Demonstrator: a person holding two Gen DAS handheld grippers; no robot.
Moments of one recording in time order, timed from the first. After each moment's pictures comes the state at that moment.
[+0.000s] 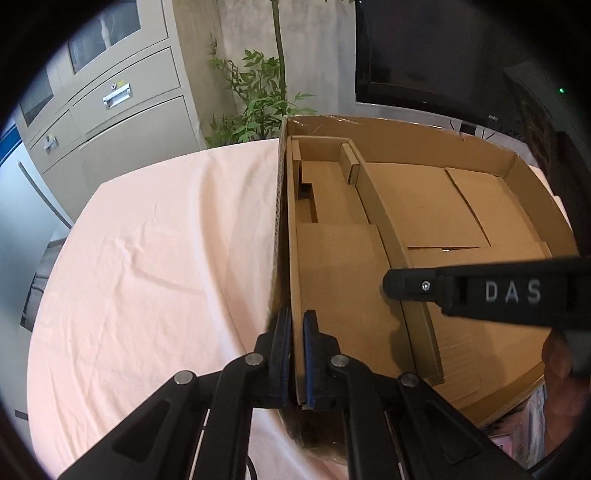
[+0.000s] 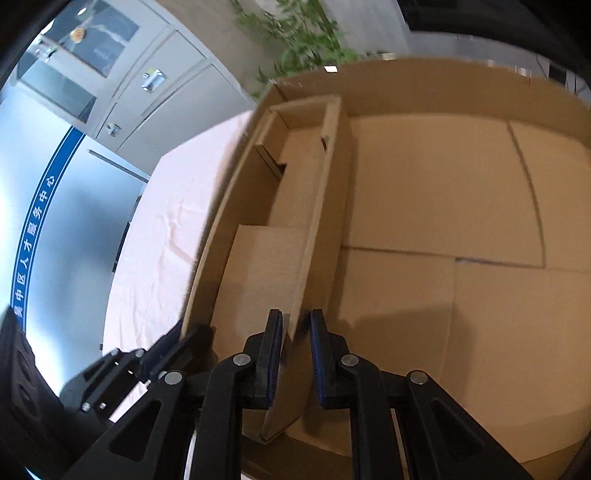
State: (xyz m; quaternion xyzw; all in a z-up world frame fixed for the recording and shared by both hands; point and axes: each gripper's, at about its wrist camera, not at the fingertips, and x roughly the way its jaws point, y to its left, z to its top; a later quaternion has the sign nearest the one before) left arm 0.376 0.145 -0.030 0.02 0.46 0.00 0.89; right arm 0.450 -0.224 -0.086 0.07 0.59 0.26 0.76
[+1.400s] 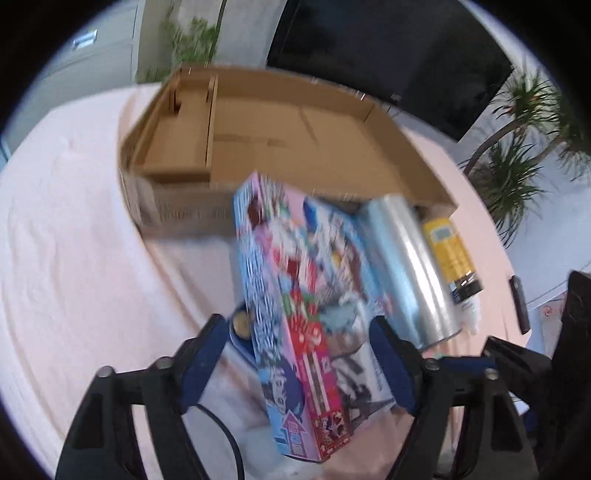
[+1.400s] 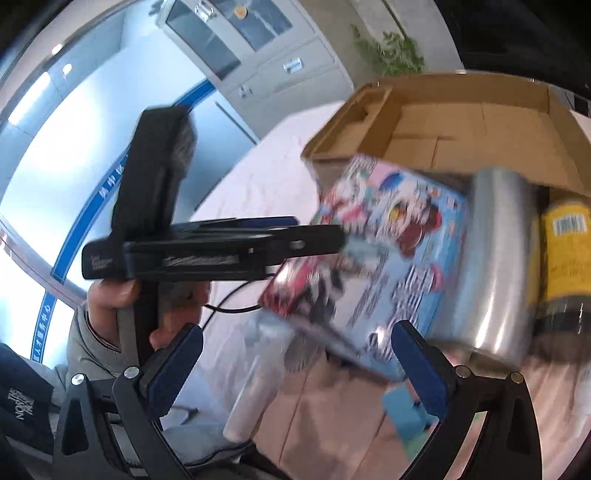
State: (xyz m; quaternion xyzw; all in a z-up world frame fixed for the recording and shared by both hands) left arm 0.188 0.072 -0.012 -0.09 0.51 -0.15 0.84; right arm 0.112 -0.449 -0.034 0.02 0.50 0.44 0.75
